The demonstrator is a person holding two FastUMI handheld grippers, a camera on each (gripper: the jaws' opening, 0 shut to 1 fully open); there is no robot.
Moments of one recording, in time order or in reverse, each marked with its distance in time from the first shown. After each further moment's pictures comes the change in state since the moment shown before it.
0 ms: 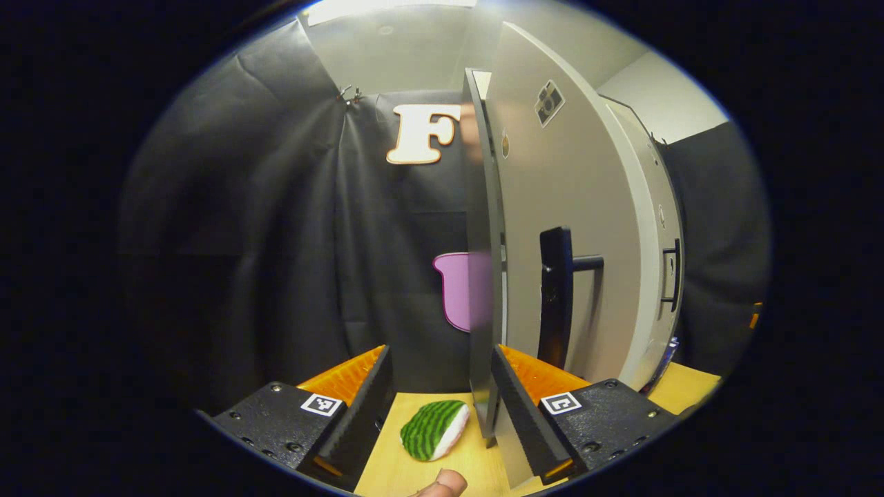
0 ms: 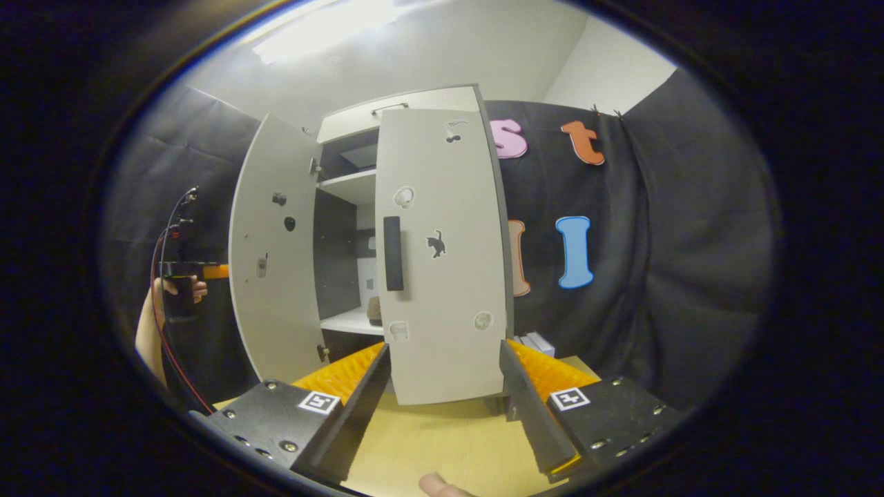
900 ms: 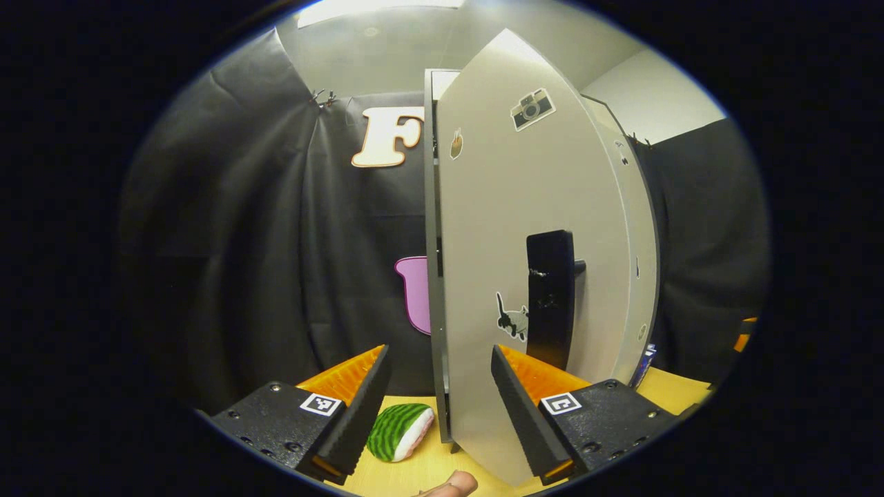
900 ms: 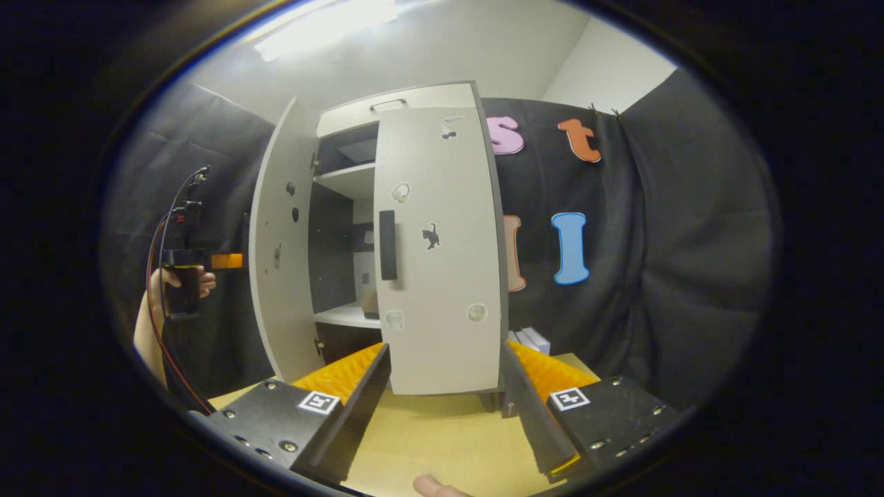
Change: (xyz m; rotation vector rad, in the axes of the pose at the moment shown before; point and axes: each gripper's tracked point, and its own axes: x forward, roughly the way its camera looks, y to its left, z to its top) left arm 0.012 -0.088 0.003 -0.003 -0.003 -0.091; right arm 0.000 -0.003 -0.019 0.008 0.021 -0.001
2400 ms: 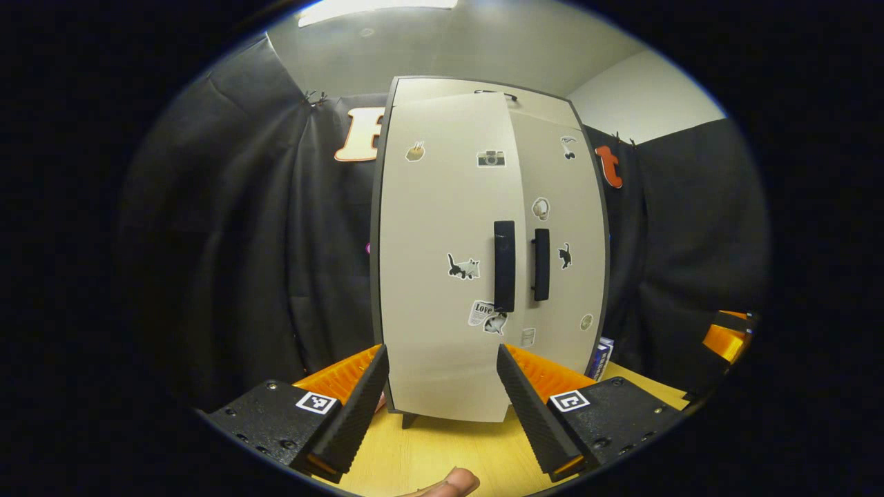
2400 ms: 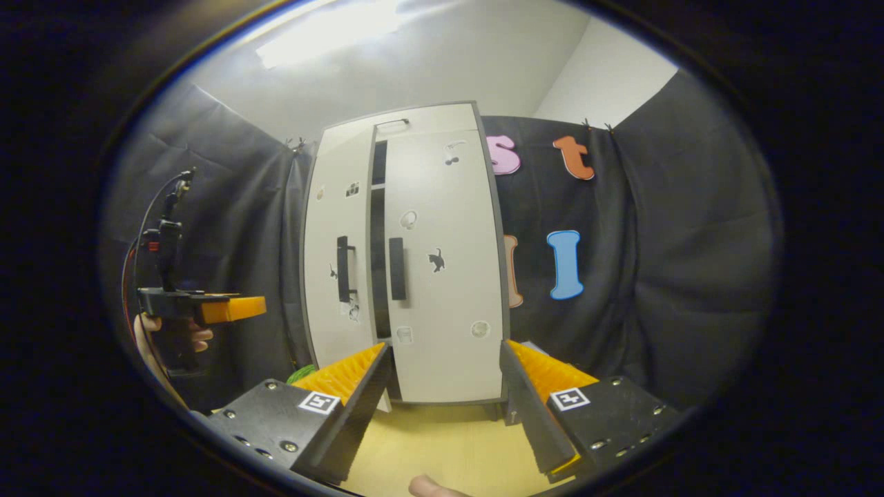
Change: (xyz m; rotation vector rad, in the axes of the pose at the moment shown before) left arm -0.087 -0.096 -0.032 -0.061 0.014 -0.033; right arm -0.023 0.023 0.026 0.002 -0.086 -0.038
